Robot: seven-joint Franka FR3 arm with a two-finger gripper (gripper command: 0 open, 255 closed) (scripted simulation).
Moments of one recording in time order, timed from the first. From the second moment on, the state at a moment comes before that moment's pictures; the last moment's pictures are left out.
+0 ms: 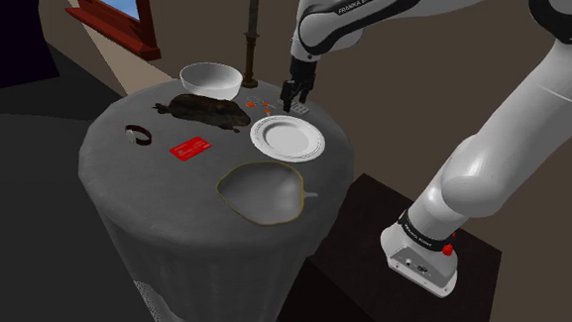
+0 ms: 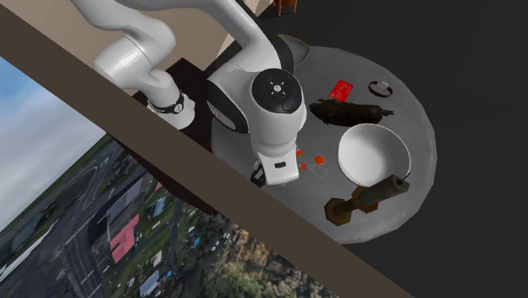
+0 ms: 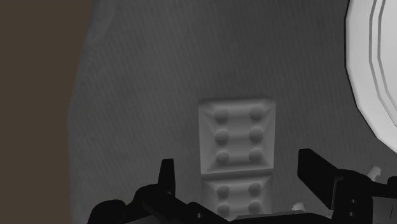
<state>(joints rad) 0.04 -0.05 -0.05 -2.25 0.01 2.20 -0.12</state>
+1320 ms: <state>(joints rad) 0.04 -0.07 -0.05 -2.23 0.00 2.16 -0.12</state>
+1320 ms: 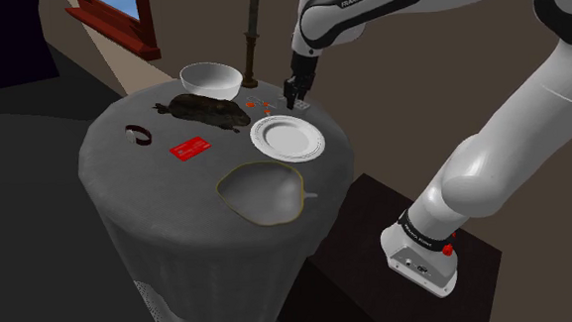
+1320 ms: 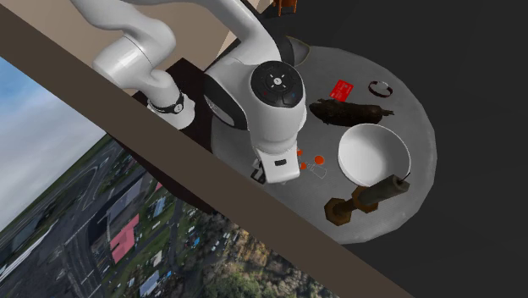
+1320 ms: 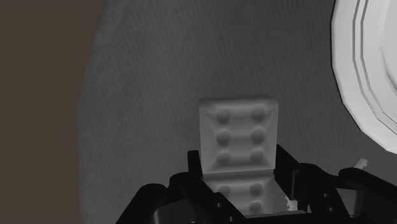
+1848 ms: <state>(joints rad) 0.04 -0.10 -0.05 -2.16 0.00 2.05 -0.12</state>
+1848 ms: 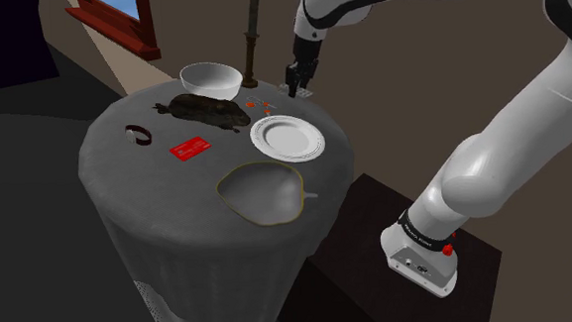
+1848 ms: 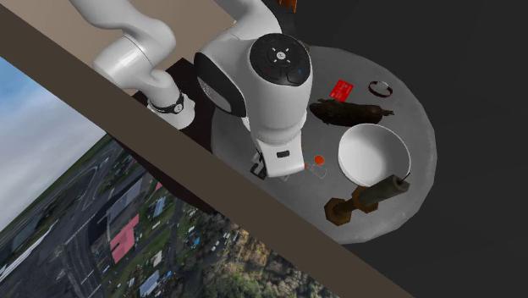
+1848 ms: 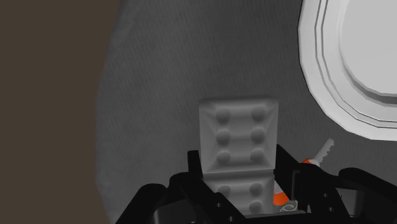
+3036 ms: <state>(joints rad) 0.09 -0.25 0.01 -2.15 0.01 1.89 -0.01</state>
